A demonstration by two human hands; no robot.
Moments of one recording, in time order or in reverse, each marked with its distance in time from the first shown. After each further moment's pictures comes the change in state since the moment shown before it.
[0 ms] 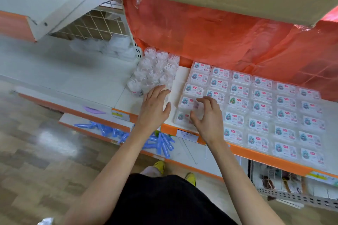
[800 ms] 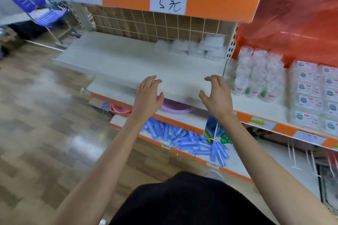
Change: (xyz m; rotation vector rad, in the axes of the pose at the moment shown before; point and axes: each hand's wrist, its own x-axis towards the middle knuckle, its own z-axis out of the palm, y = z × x) left_hand -0.083 -0.344 -0.206 0.145 0.089 -0.118; right_hand 0.015 -0.285 0.235 -0.033 0.019 -0.154
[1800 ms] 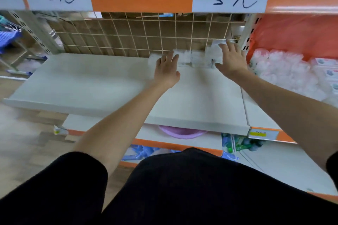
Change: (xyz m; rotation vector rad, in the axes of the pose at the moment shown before) left_hand 0.242 -0.056 0.094 0.153 -0.138 0.254; right_hand 0.212 0.041 0.059 -0.474 -0.059 0.199
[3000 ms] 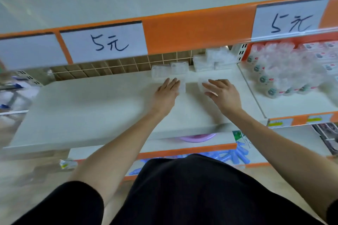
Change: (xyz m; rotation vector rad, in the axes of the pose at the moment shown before) left_hand -0.032 -0.075 0.018 -0.117 -0.141 0.299; right_hand -0.094 -0.064 0.066 0.108 0.277 -0.075
